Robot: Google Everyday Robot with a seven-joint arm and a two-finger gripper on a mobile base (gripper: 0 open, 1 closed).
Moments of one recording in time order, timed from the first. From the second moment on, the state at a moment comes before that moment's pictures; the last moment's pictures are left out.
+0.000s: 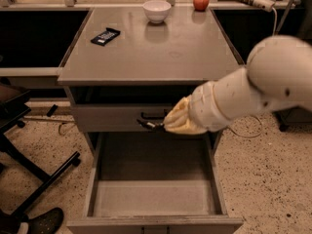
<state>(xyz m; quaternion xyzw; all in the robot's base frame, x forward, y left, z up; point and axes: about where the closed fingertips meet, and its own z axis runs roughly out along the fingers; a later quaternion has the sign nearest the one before) 0.476 -0.051 0.838 -0.70 0.61 0.12 0.35</state>
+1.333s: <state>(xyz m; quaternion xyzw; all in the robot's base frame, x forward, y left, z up) 0.457 0.012 0.615 -0.69 0.64 0.13 0.31</state>
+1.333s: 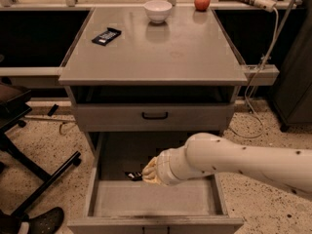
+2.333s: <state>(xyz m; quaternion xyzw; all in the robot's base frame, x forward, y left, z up) 0.570 0.003 0.555 -0.63 0.70 0.01 0.35</state>
